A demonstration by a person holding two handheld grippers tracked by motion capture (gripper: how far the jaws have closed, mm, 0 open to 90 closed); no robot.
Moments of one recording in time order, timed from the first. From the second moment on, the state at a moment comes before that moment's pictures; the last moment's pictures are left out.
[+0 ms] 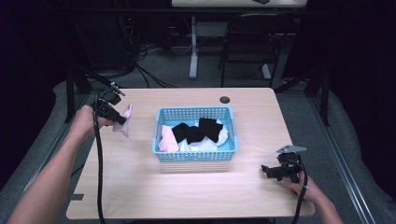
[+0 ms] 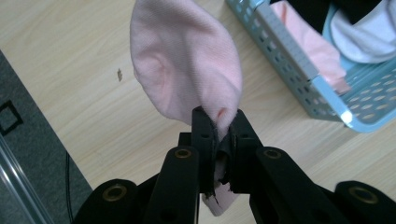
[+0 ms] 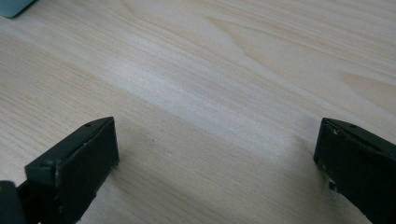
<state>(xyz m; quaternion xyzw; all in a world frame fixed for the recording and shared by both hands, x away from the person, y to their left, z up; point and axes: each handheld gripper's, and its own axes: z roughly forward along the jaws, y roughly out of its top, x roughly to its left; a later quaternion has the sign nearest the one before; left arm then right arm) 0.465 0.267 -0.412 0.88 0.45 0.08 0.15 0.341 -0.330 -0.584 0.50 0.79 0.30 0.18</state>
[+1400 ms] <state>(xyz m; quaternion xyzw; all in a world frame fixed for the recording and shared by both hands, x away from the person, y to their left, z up) 0.455 0.284 -0.441 0.84 0.49 0.08 0.21 0.342 -0.330 -0.584 0.50 0.79 0.30 0.19</state>
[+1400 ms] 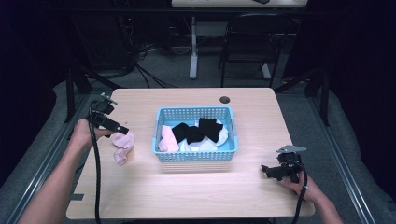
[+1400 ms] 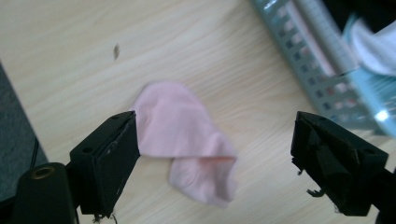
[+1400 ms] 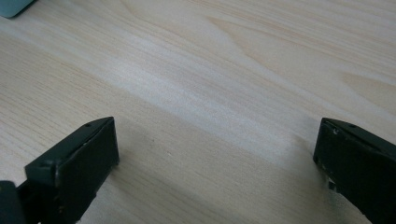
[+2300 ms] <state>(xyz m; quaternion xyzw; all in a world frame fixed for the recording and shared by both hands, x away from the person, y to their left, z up) 0.486 0.133 -0.454 0.91 0.36 0.06 0.20 0.341 -0.330 -0.584 0.50 0.79 0.30 0.19</state>
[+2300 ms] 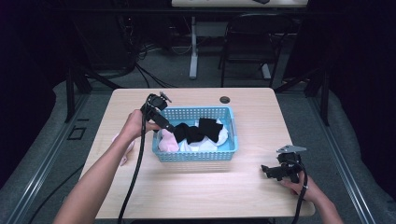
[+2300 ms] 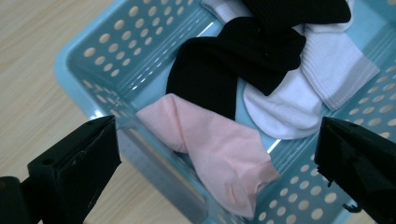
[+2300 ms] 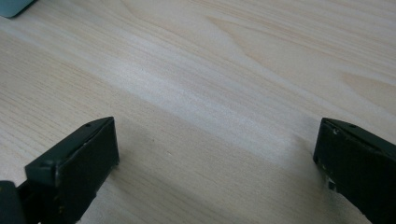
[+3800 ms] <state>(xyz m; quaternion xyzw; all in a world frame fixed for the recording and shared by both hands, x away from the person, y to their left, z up) 0.508 0.102 -0.521 0.92 0.37 0.03 0.10 0.341 -0.330 -0.584 0.50 0.79 0.30 0.18</state>
